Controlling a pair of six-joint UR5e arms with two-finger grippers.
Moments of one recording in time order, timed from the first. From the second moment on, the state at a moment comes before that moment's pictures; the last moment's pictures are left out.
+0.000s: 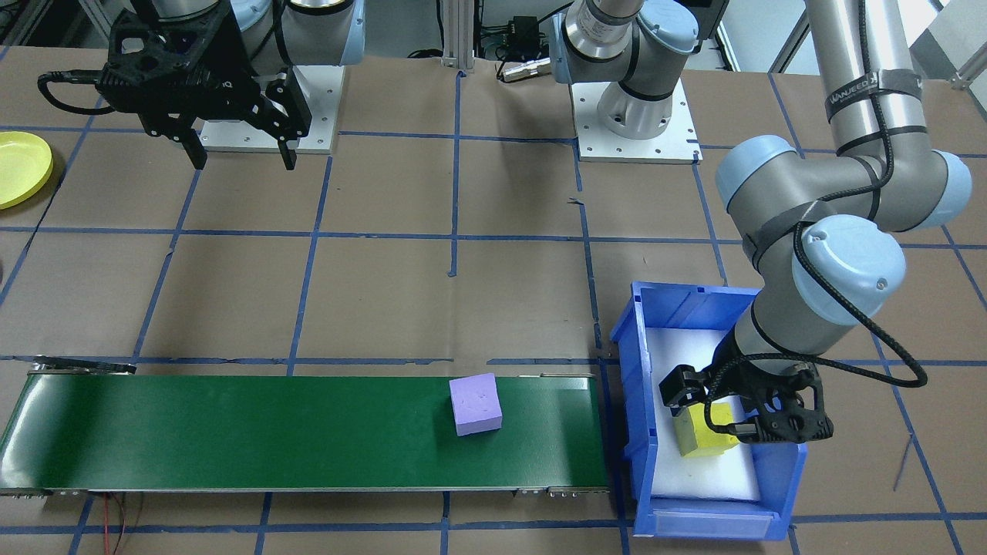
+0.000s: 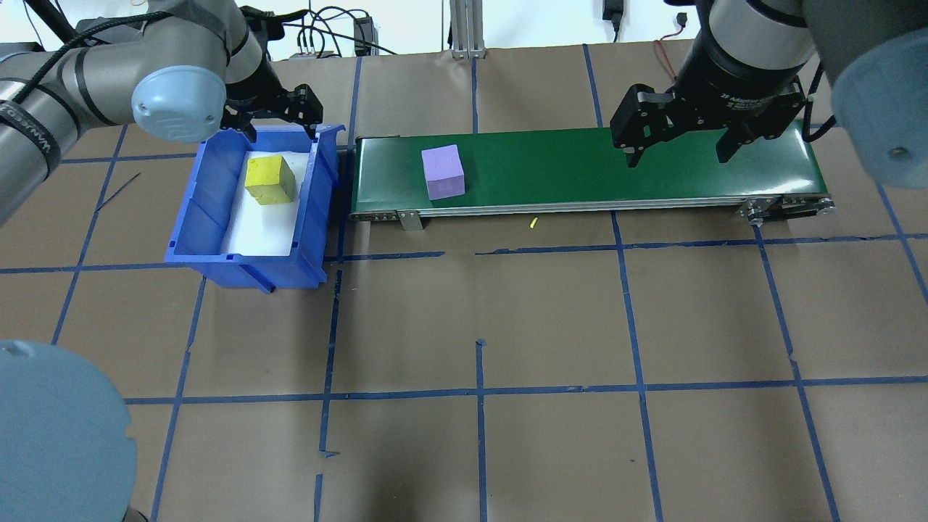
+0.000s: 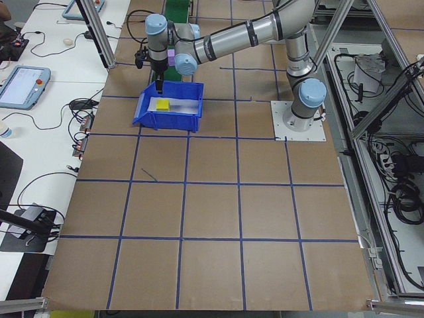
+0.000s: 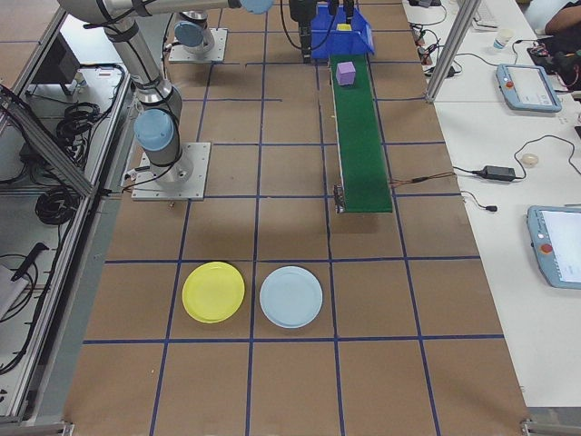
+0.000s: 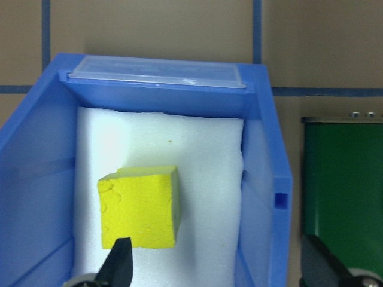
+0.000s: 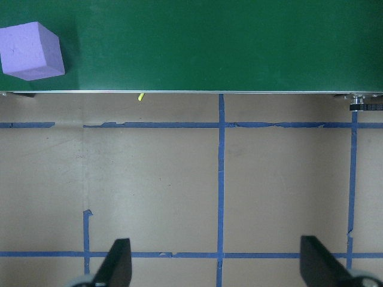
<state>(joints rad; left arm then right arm) -1.45 -2.00 -1.52 -1.11 1.59 0.08 1.63 -1.66 1.59 -1.62 -1.57 0.04</state>
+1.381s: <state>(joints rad) -1.42 -2.03 -1.56 -1.05 1.58 0.08 1.62 -1.66 1.59 -1.62 -1.57 0.04</state>
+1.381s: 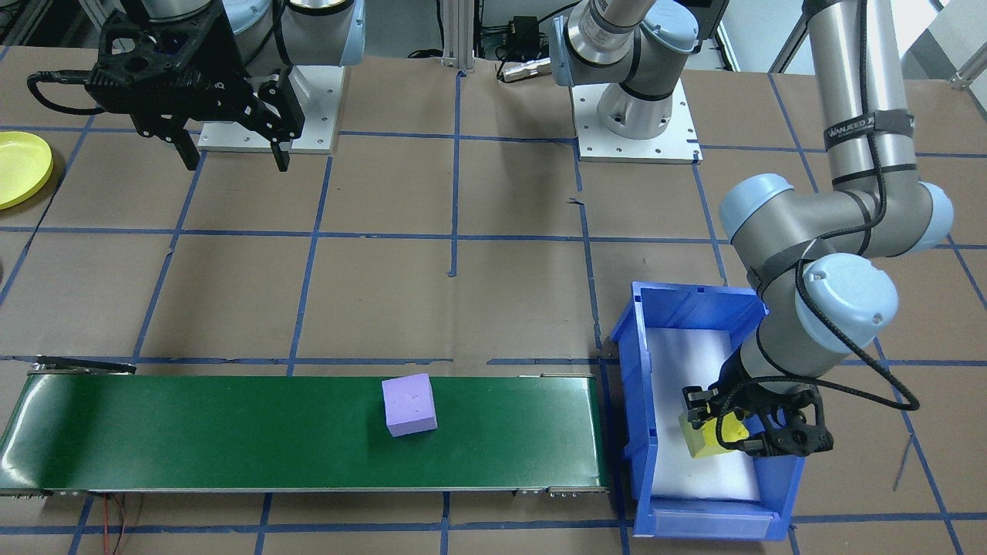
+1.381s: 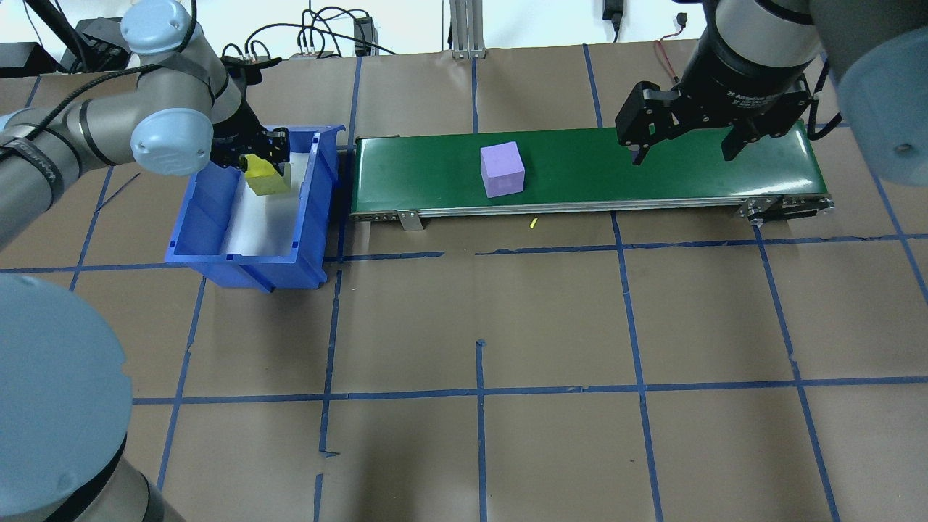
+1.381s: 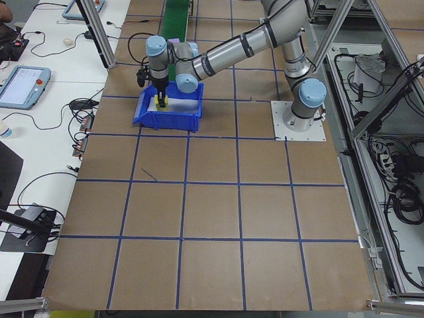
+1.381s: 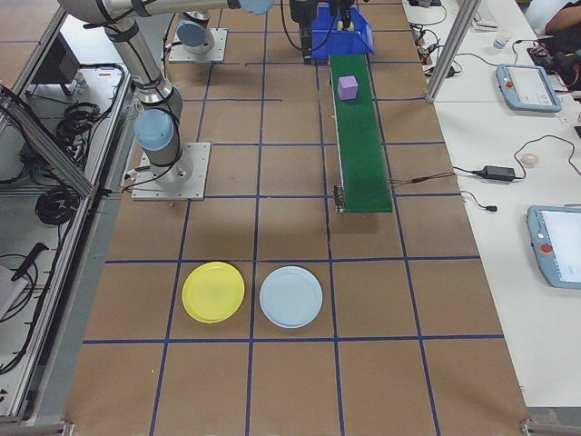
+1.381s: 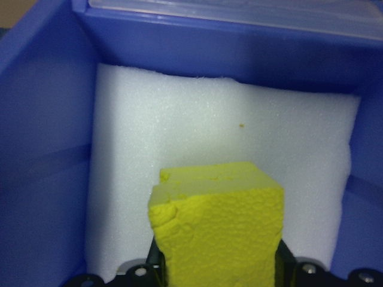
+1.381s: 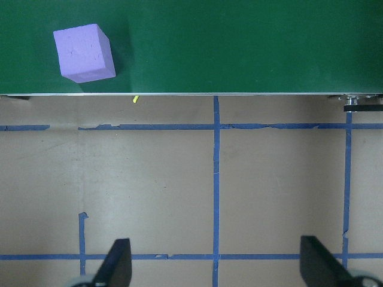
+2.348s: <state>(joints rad) -1.63 -1.88 -1.50 -1.17 1.56 -0.09 1.44 -1.45 1.51 -1.68 -1.55 -0.07</state>
